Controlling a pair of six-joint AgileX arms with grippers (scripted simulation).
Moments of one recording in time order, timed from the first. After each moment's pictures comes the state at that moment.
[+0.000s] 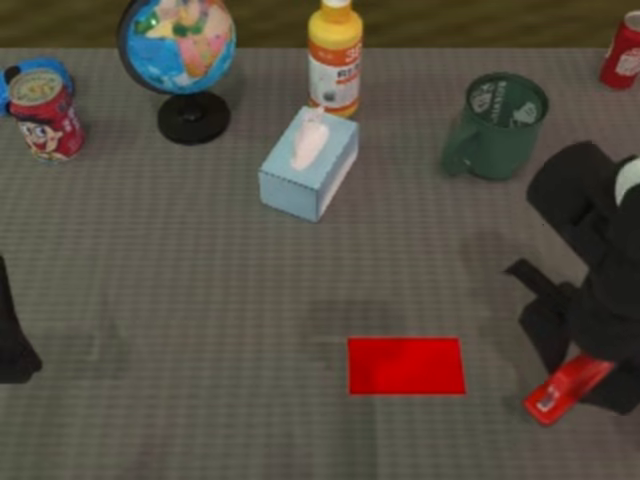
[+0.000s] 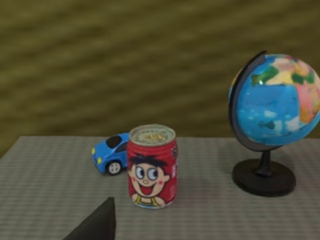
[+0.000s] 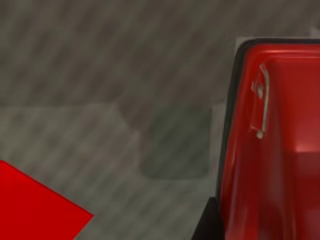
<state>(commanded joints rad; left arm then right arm) 0.00 0.00 0.00 0.00 0.00 0.00 0.47 1.63 0.96 -0.90 0.00 1.38</state>
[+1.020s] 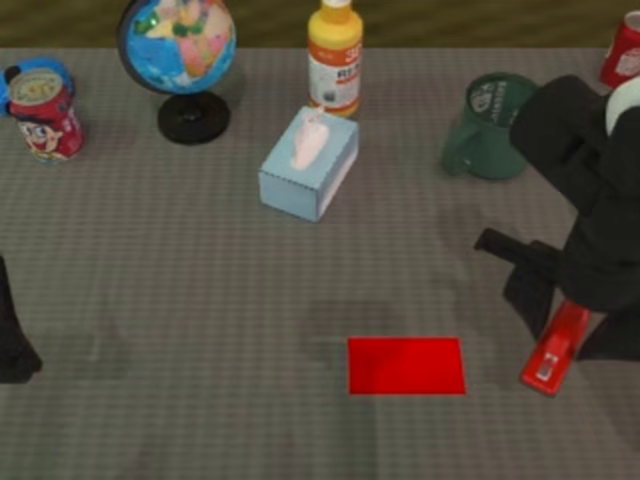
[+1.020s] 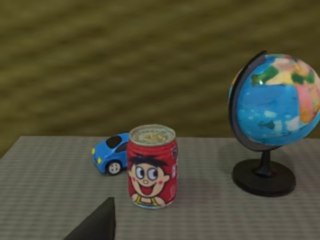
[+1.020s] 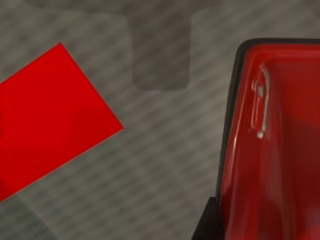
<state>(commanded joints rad) 0.00 0.00 0.00 0.00 0.00 0.00 0.51 1.64 1.17 -1.11 0.00 1.08</state>
